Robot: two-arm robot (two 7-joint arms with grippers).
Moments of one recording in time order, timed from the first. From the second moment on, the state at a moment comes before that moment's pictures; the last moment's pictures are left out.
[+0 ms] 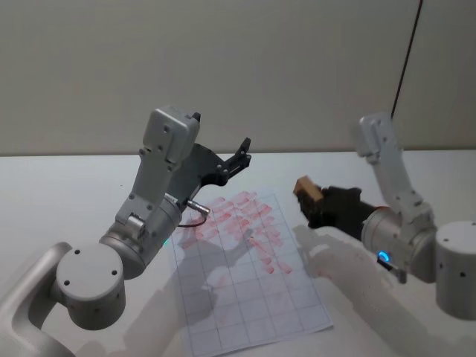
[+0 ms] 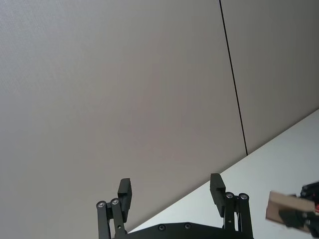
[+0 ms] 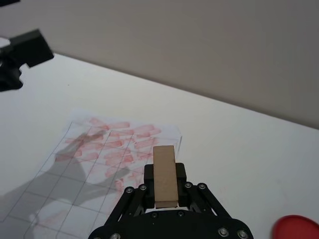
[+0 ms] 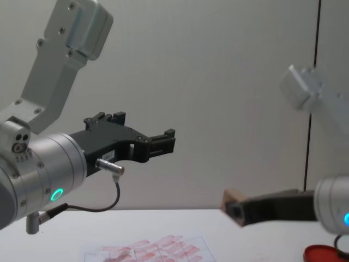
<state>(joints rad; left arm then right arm) -0.24 0.38 0.45 -1.63 -0.20 0.01 -0.01 0.21 0.14 -0.30 -1.59 0.13 0.55 0.27</state>
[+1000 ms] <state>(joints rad) -0.24 0.38 0.45 -1.63 -0.20 0.01 -0.01 0.21 0.11 -0.37 -1.47 0.02 0.59 0.33</state>
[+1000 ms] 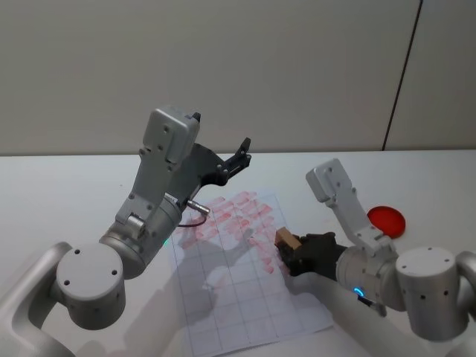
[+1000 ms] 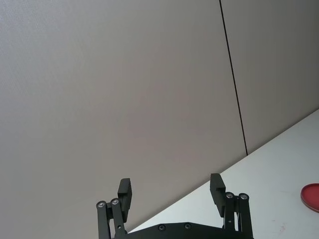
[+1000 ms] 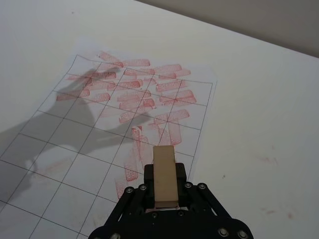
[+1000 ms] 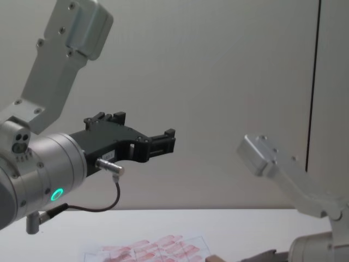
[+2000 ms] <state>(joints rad) -0.24 0.38 0.45 -1.63 -0.20 0.01 -0.01 0.24 0.10 -0.39 -1.39 -0.02 0.59 0.37</state>
